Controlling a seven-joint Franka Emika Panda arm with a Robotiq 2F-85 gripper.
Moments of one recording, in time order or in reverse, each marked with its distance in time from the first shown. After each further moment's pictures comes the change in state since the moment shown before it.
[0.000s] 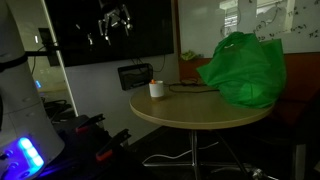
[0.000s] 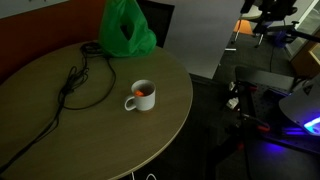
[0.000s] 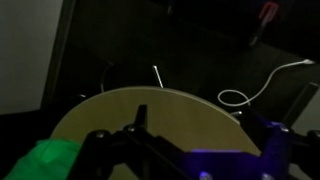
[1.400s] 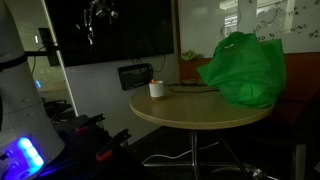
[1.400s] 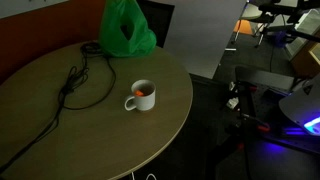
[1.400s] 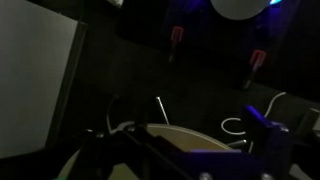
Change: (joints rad) arm -0.031 -0.152 0.011 -0.003 -0.005 -0.282 -0.019
